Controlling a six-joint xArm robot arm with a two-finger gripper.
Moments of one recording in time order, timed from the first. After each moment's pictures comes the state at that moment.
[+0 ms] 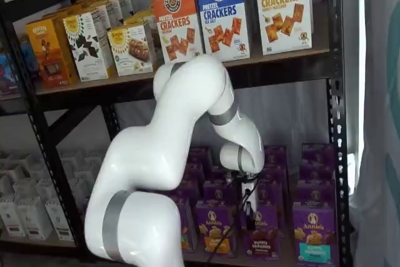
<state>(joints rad) -0.11 1.03 -1.47 0.11 0.43 -1.78</state>
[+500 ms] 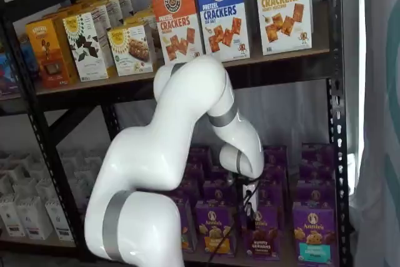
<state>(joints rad) -0.11 1.03 -1.45 0.22 0.38 -1.88</state>
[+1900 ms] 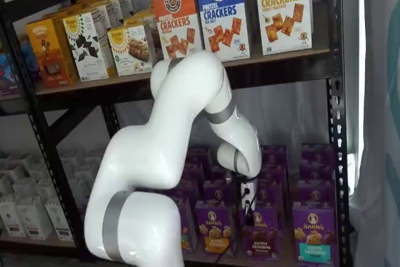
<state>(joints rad) -0.10 0.99 -1.40 0.26 0.36 -1.91</state>
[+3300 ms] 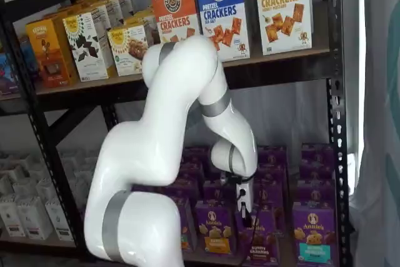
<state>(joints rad) -0.10 0.84 -1.18 0.20 0.29 -1.85</state>
